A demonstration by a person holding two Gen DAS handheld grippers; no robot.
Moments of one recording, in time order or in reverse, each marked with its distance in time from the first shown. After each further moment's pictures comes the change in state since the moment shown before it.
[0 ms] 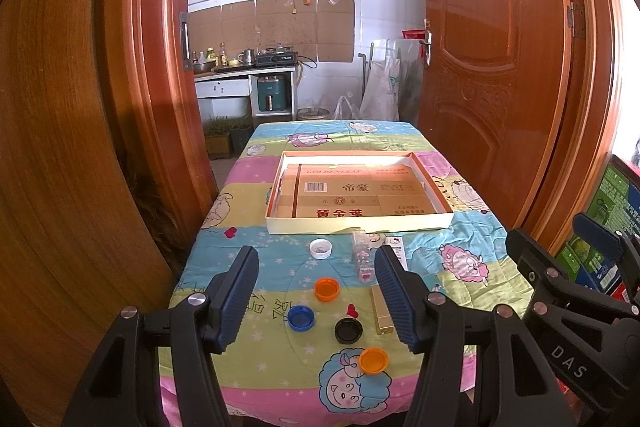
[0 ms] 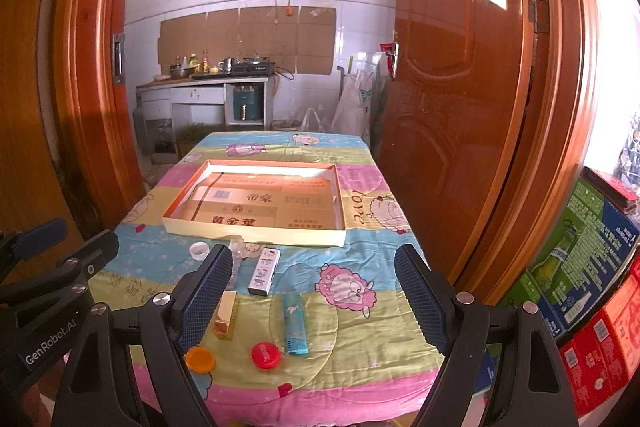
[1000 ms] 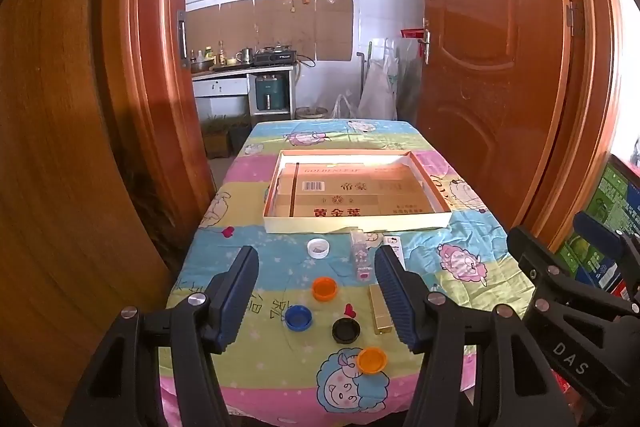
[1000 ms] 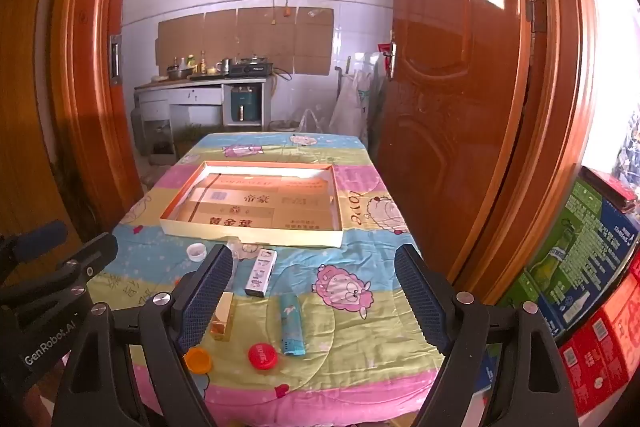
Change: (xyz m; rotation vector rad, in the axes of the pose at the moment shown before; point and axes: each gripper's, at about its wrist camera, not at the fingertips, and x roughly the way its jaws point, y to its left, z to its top) left arm 0.001 -0.010 -0.002 0.009 0.002 0.009; right arm 0.002 -0.001 -0.001 -0.002 0.001 0.002
